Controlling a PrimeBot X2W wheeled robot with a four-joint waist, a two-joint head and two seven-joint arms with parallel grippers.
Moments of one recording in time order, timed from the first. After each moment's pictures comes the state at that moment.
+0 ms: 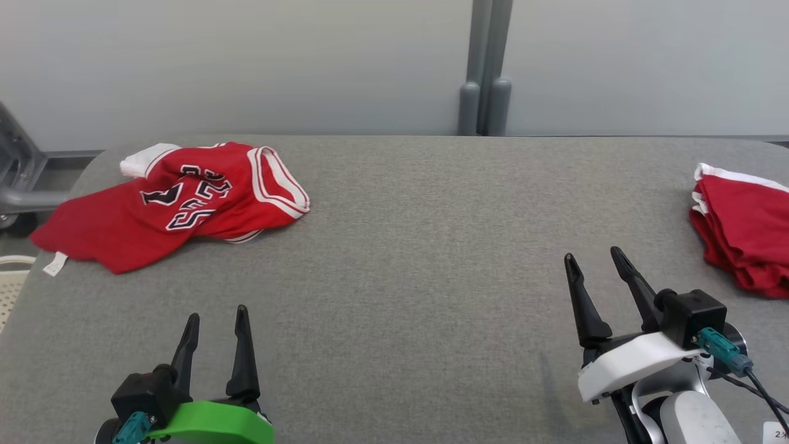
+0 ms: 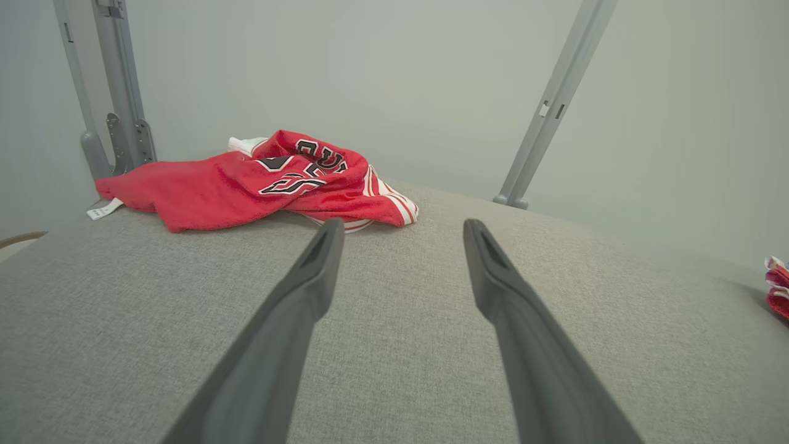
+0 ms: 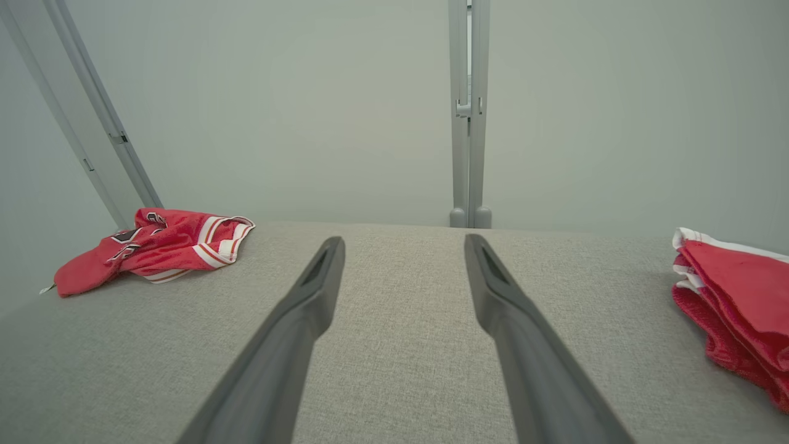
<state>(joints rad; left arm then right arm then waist) 0.02 0.27 -0.38 0.06 -0.60 0.24 -0.26 -0.05 -0.05 0.06 0.07 0.17 0.13 -0.11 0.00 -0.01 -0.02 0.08</state>
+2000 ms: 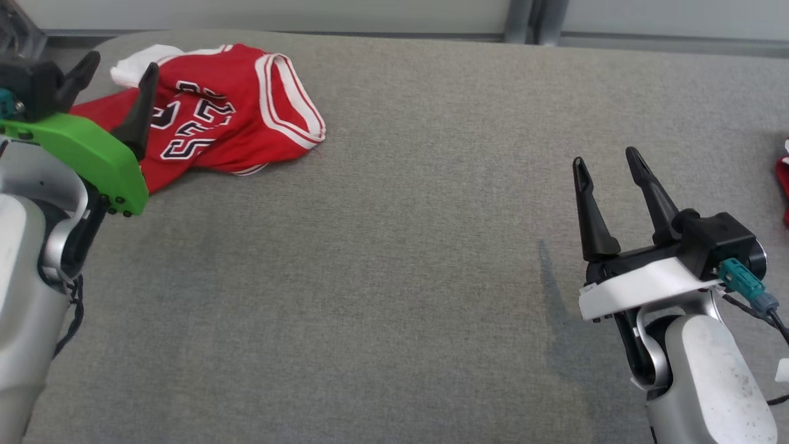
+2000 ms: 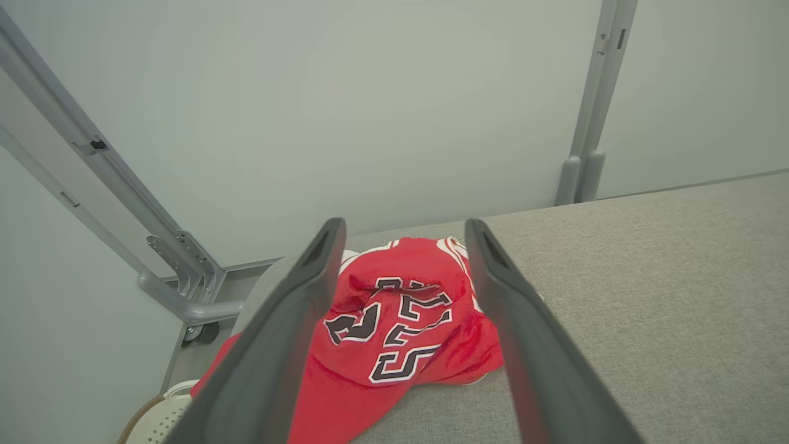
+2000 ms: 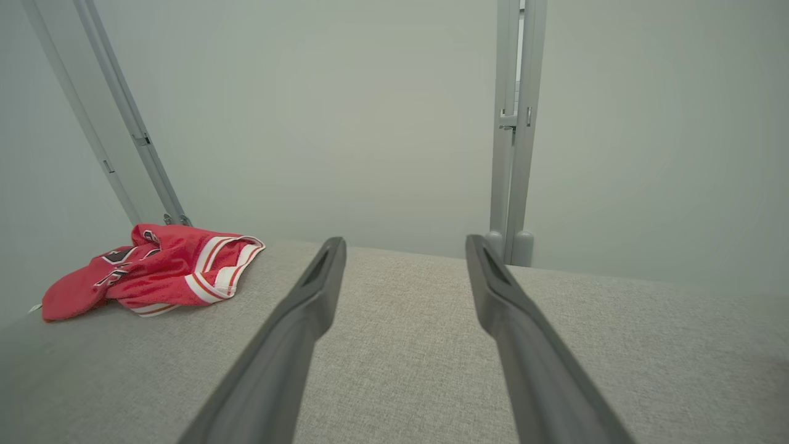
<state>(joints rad) -0.72 0.52 -0.40 0.28 -0.58 -0.04 0.18 -0.24 -0.05 0.05 0.01 0.12 0.13 -0.13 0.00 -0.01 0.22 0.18</state>
